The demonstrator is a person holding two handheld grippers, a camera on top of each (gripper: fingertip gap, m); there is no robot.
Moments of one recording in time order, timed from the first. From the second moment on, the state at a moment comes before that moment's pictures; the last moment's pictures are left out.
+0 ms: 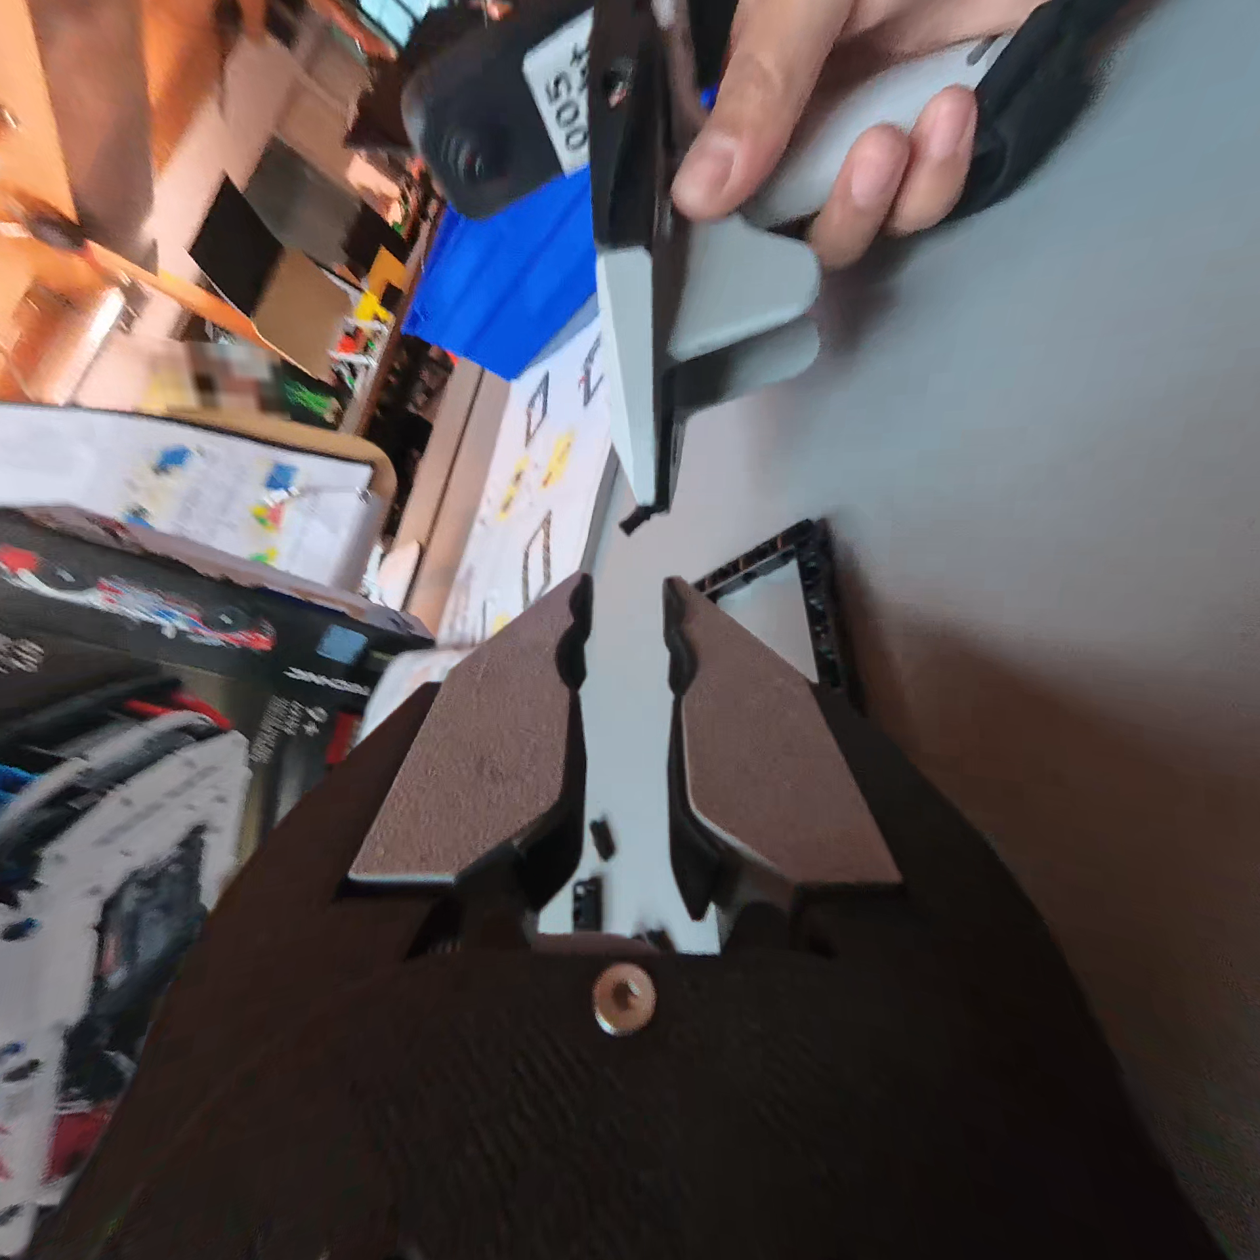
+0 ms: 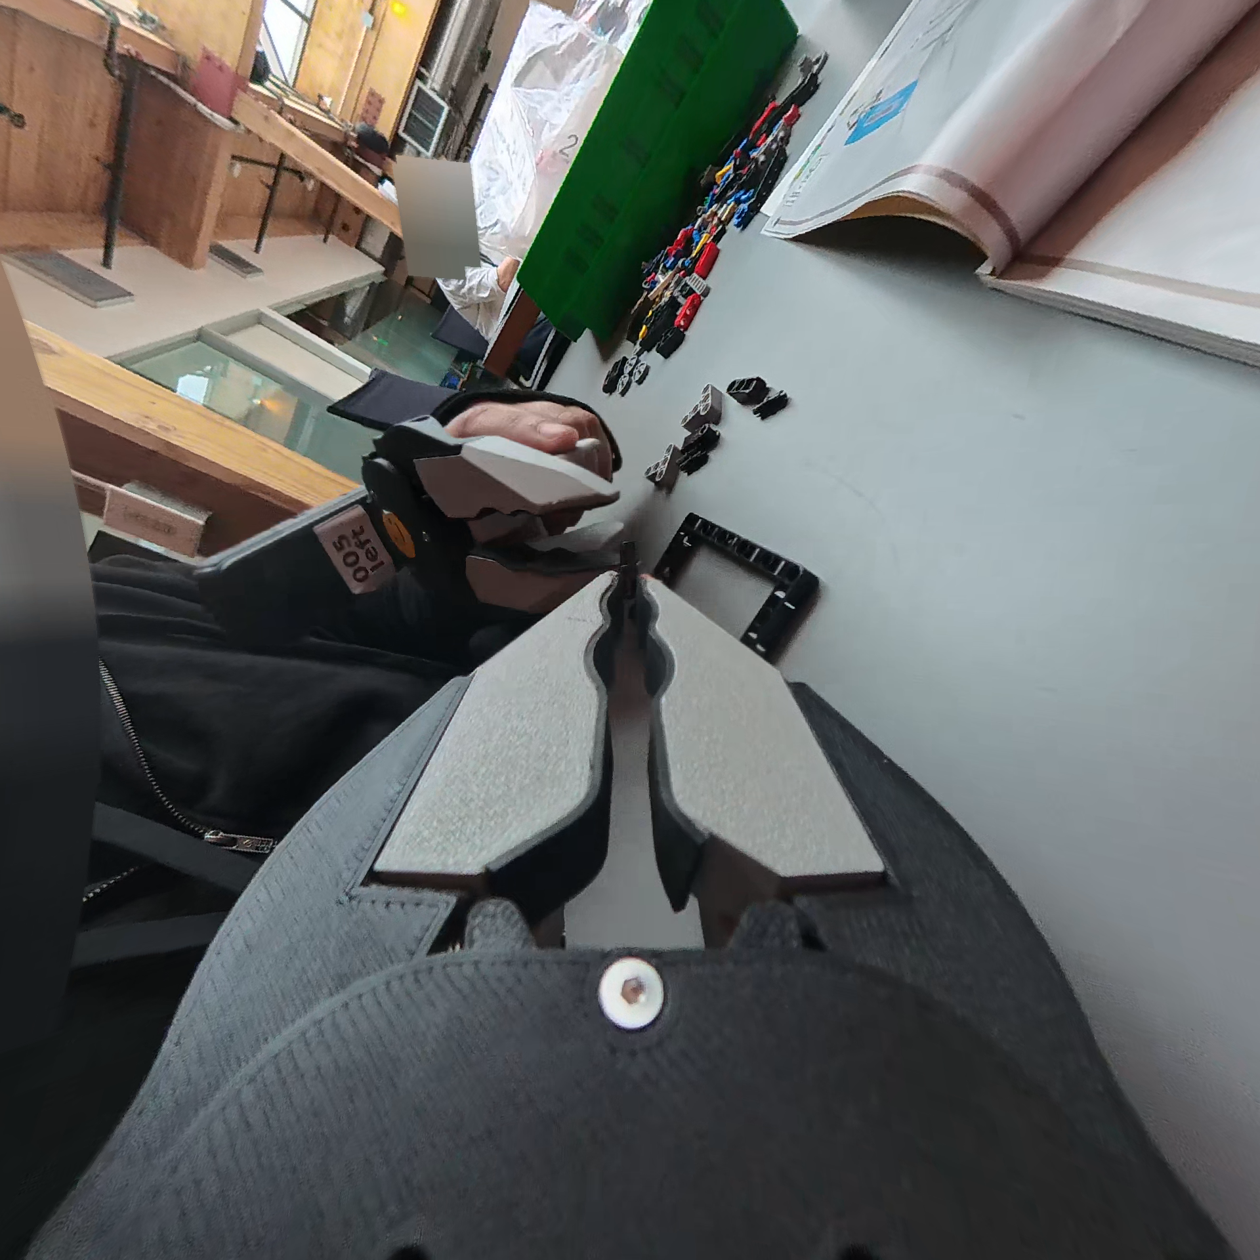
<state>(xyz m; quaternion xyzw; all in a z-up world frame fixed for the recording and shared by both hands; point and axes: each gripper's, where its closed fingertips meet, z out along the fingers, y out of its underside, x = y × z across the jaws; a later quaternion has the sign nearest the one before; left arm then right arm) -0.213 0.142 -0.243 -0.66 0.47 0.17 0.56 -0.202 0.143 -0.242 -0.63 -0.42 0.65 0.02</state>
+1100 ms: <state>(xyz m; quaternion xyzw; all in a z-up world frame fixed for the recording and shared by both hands) -0.203 0.143 -0.249 -0.61 0.53 0.19 0.56 -0.204 0.129 -0.245 -0.58 -0.64 0.42 0.29</state>
